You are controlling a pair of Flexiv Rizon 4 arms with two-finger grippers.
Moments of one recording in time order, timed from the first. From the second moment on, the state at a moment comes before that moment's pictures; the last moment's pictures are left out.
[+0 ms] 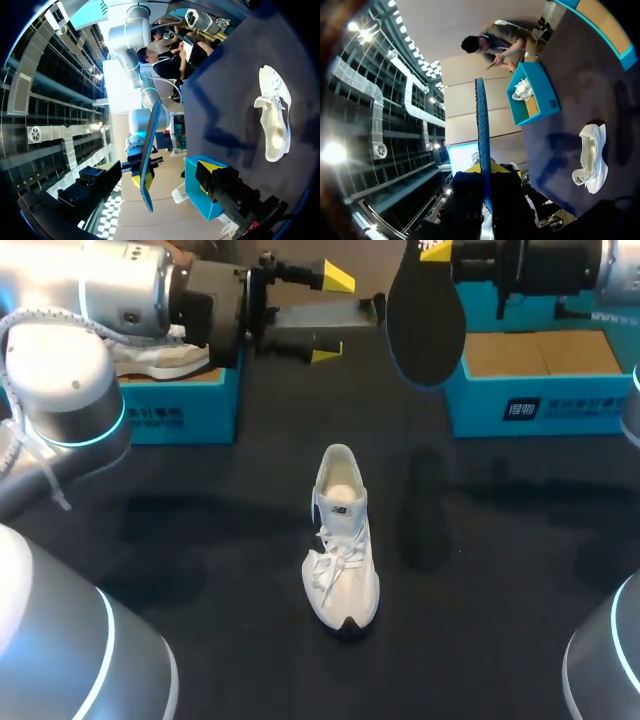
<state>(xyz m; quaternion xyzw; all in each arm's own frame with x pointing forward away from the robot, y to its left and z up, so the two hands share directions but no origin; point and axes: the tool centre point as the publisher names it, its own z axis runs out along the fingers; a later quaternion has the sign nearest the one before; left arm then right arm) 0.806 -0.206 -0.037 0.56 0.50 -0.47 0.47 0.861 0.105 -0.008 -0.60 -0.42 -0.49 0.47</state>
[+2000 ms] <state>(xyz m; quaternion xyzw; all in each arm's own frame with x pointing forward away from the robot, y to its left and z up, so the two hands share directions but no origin) 0.800 -0.225 -0.057 0.50 0.47 -0.53 0.50 0.830 0.151 -0.044 -0.56 -0.48 -0.49 0.47</state>
